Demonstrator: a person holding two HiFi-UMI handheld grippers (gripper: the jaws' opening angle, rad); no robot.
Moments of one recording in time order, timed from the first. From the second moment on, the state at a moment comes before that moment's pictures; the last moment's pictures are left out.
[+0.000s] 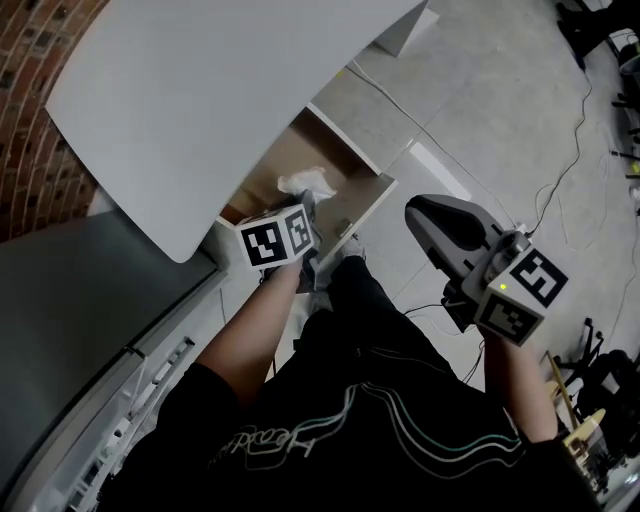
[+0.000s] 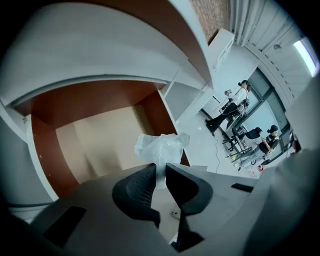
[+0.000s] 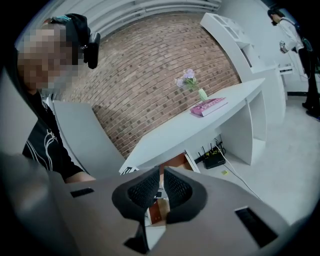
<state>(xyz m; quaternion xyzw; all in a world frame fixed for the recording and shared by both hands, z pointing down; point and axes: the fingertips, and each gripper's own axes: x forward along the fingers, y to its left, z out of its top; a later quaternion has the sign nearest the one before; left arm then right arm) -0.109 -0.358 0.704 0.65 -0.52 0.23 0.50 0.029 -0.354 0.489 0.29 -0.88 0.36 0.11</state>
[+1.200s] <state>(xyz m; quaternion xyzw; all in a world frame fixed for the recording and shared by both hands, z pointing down) -0.135 -0.380 0.836 0.58 -0.54 0.26 0.55 0.043 -0.374 0.578 0.28 -0.85 0.42 0.13</state>
